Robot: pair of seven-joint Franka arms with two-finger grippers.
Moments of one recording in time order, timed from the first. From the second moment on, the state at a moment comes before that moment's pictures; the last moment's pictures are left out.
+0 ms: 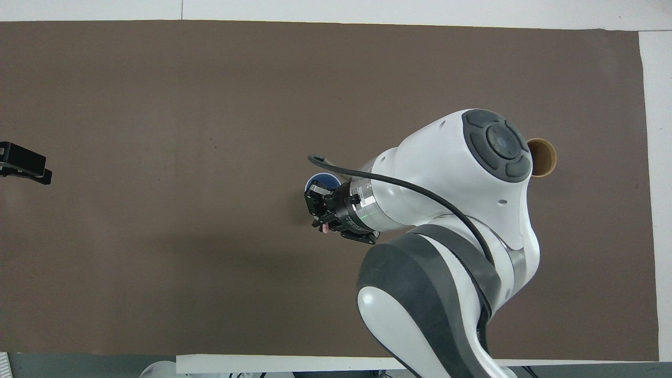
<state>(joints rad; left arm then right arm) -0.06 -0.06 0.01 -1.68 0.02 1.43 0.01 0.39 0.01 0.18 -1.85 0.53 1.92 0.98</state>
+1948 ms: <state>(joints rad) -0.06 0.00 0.02 -1.58 0.02 1.47 0.02 -0.16 -0.05 0.15 -1.54 -0.06 1.38 0.01</state>
